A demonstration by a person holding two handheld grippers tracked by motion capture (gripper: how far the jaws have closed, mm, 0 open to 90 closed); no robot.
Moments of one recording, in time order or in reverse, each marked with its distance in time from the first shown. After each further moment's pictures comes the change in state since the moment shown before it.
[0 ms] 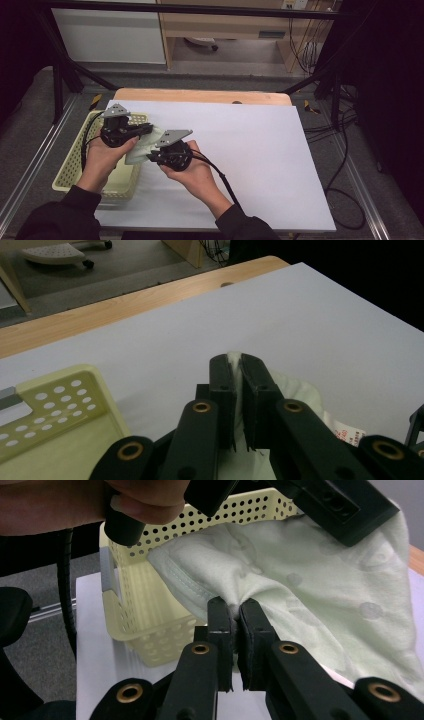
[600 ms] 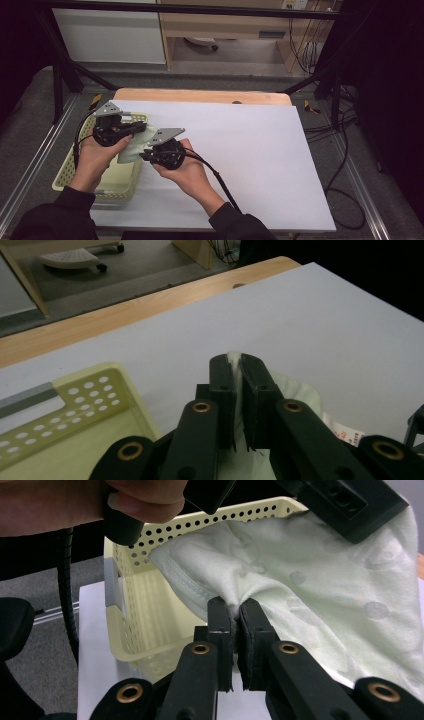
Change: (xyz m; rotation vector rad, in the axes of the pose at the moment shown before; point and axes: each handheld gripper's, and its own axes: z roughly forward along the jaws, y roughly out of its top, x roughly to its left) left arm 0.006 0.000 -0.013 0.000 0.047 0.029; right arm 0.004 0.009 0.013 -0.014 0.016 -0.010
